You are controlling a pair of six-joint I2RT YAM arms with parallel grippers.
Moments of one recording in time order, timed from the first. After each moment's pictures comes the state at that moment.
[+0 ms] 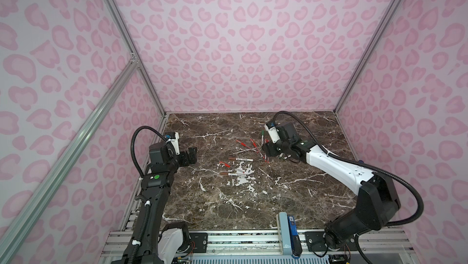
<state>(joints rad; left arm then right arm) 0.14 0.95 0.74 -0.34 0.29 -0.10 0.62 1.63 1.27 -0.47 -0.01 -0.02</state>
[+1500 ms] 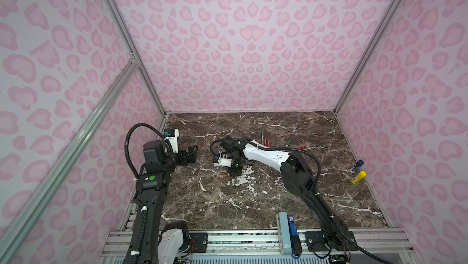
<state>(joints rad) 0.17 0.91 0.81 -0.43 0.42 -0.05 0.88 2.43 2.06 -1.04 -0.18 -0.49</state>
